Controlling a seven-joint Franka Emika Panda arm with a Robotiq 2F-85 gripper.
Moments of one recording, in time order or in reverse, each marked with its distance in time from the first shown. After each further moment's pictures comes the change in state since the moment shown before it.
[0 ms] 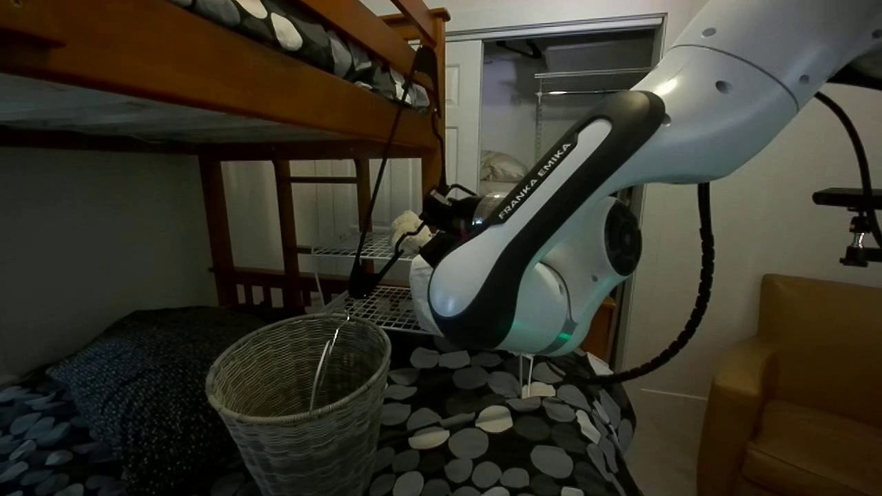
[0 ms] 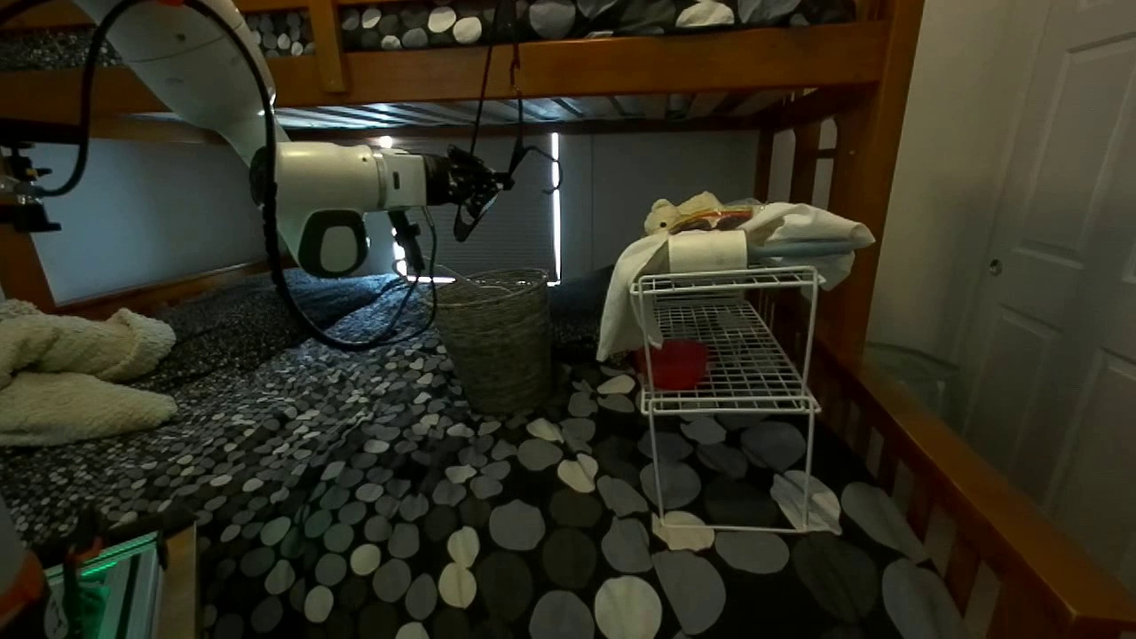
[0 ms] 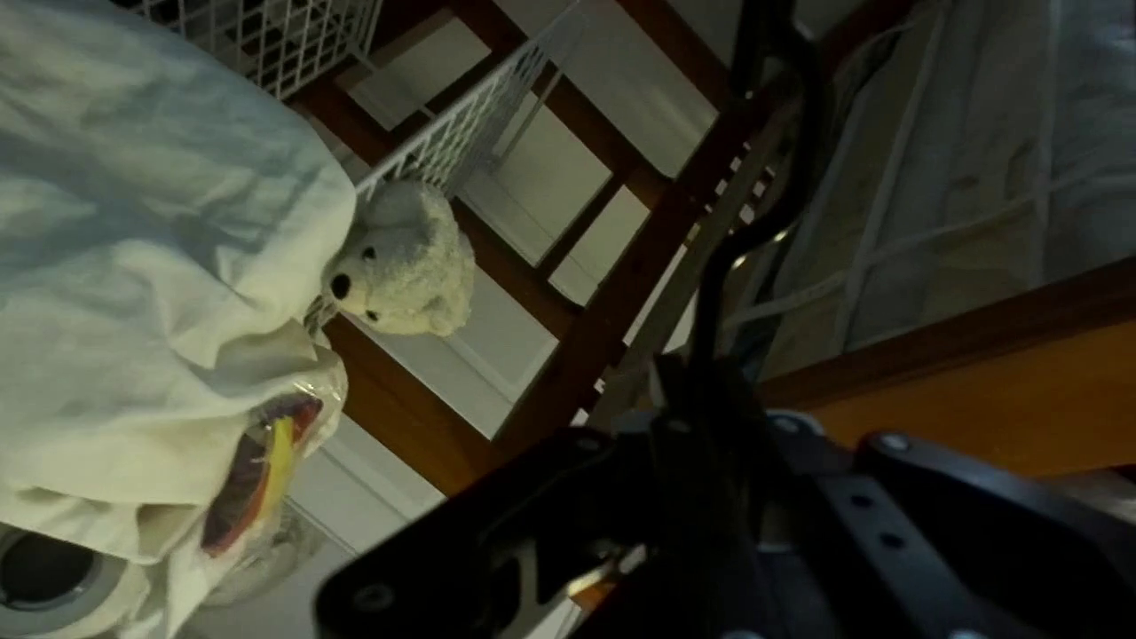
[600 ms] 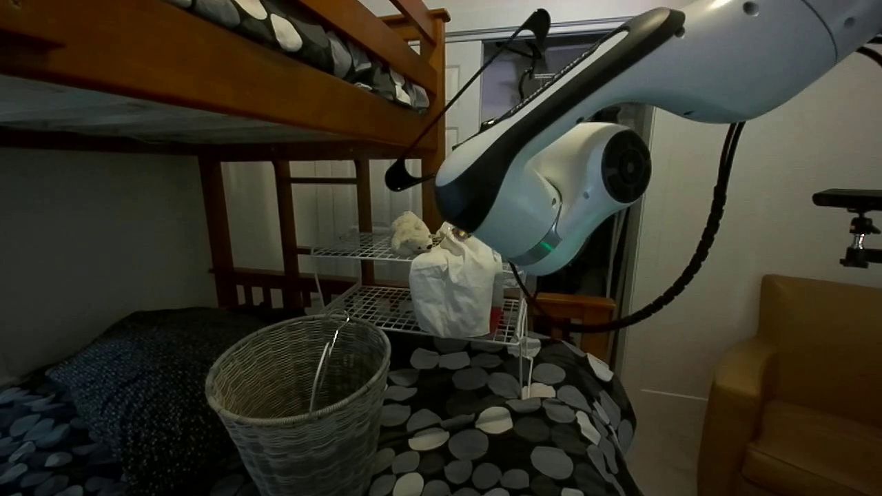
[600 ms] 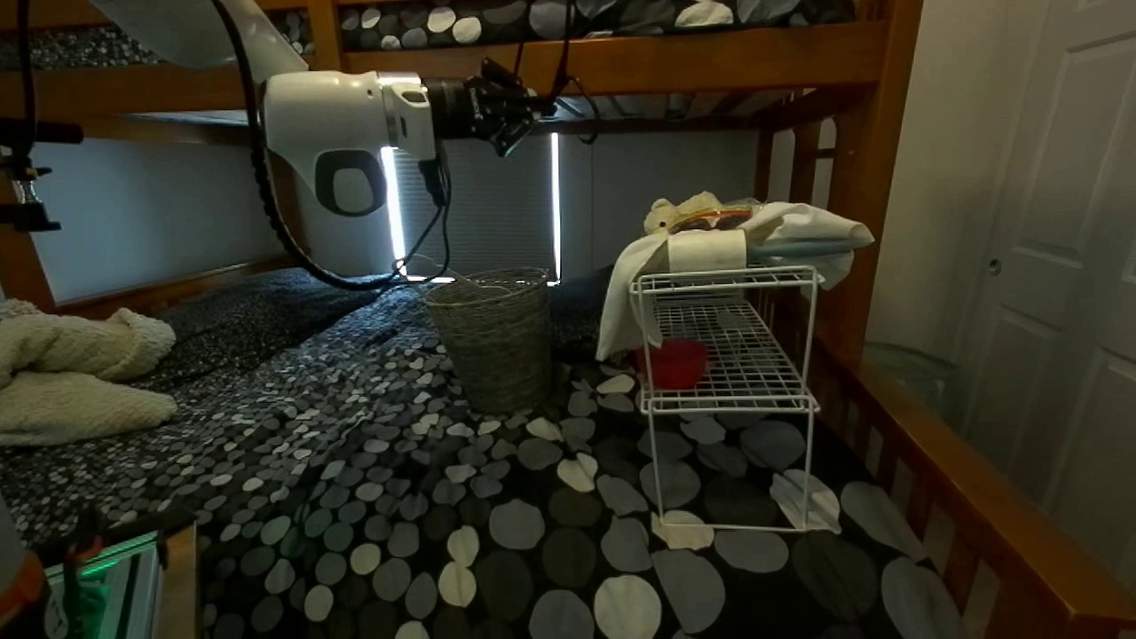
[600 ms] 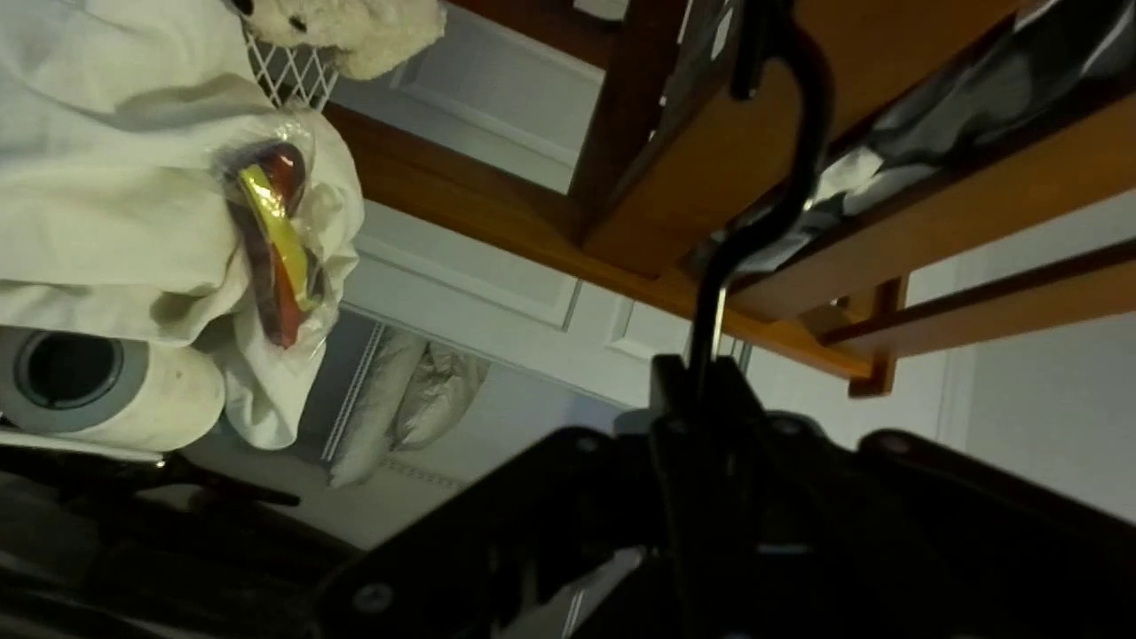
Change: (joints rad) arm -0.082 -0.129 -0.012 0.093 0.222 -0.003 0.173
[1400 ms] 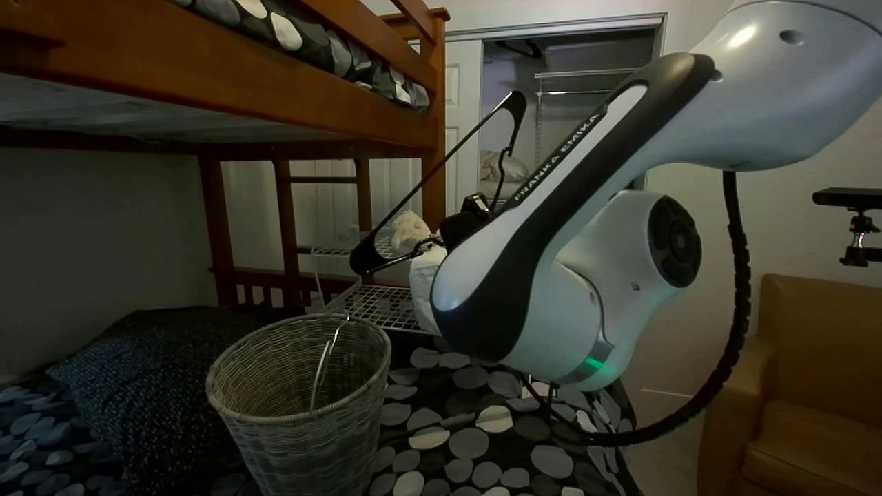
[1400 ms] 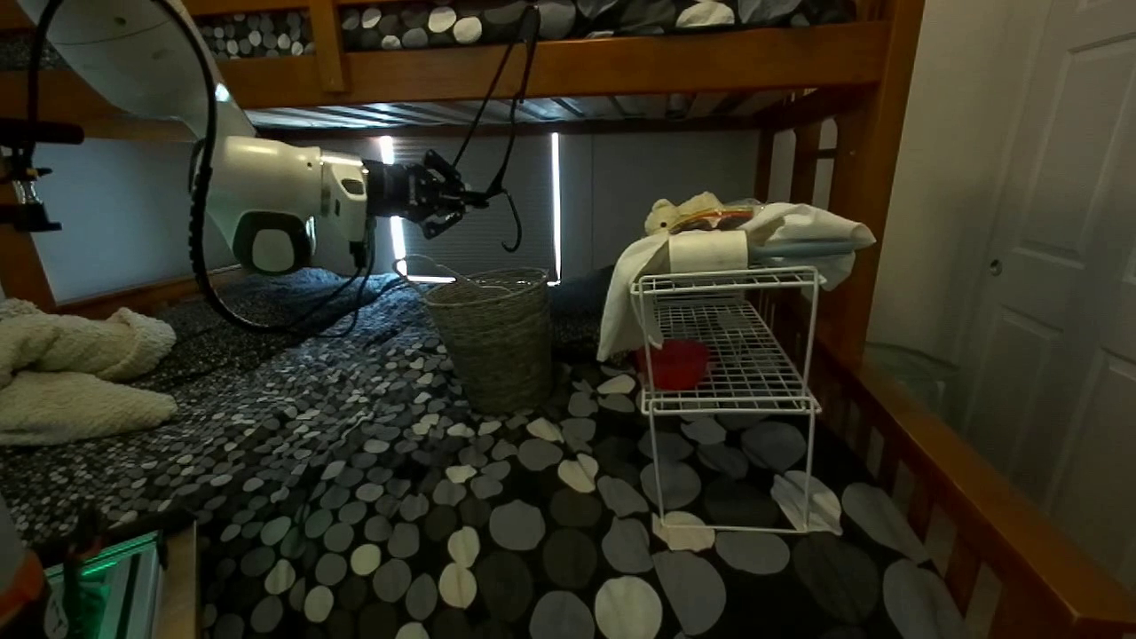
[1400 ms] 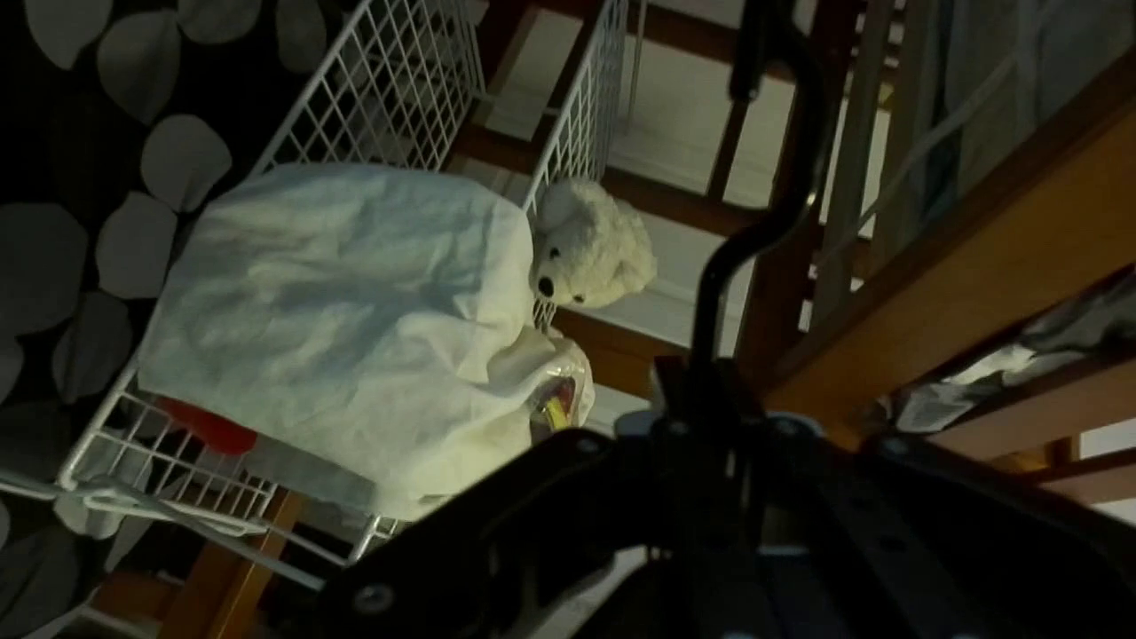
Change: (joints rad) arm 0.086 0.044 0.155 -0.189 0.154 0.036 0.195
